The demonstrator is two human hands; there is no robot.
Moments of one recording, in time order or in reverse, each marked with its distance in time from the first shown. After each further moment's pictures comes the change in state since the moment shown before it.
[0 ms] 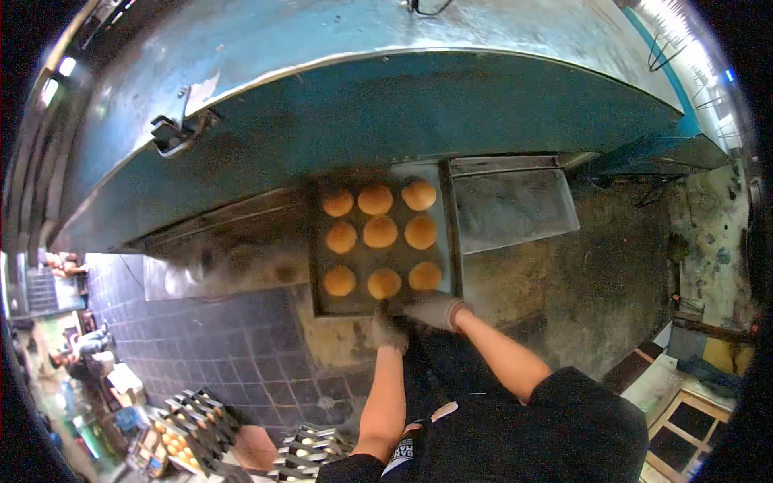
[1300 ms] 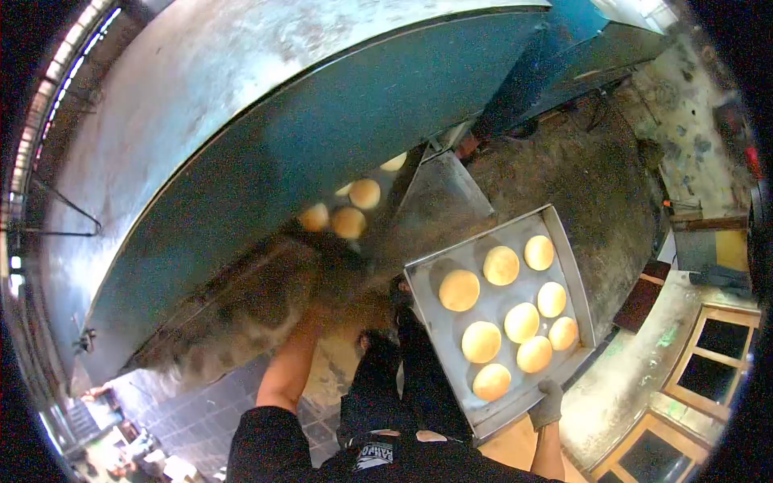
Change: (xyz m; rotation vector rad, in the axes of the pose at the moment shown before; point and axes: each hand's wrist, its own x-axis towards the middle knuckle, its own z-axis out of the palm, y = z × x) left_hand 0.174 -0.103 0.216 2.821 -0.326 0.760; right_hand -0.493 0.294 0.154 2.043 1.489 0.570
